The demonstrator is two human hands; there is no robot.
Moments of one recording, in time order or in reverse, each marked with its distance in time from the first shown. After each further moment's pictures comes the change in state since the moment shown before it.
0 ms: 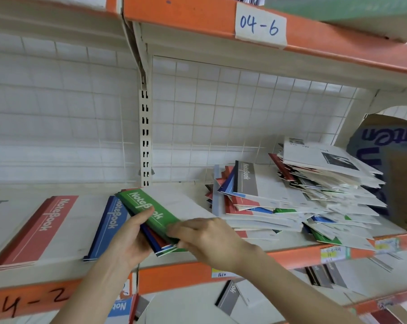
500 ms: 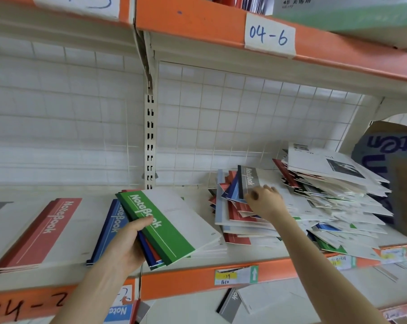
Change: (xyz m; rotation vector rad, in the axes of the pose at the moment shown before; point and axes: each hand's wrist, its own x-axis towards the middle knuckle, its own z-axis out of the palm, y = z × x) left_hand -0.003 0.005 -0.007 0.106 0.063 0.005; right_hand -0.032 0.132 -0.028 -0.148 -0.136 1.132
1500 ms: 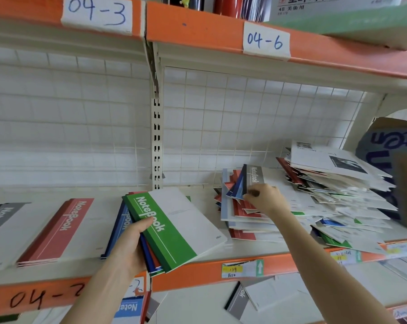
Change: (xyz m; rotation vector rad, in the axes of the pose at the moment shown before) left_hand -0.030 0.003 -0.001 0.060 0.069 -0.026; right_hand -0.012 -0.014 -0.006 0.118 0.014 -0.078
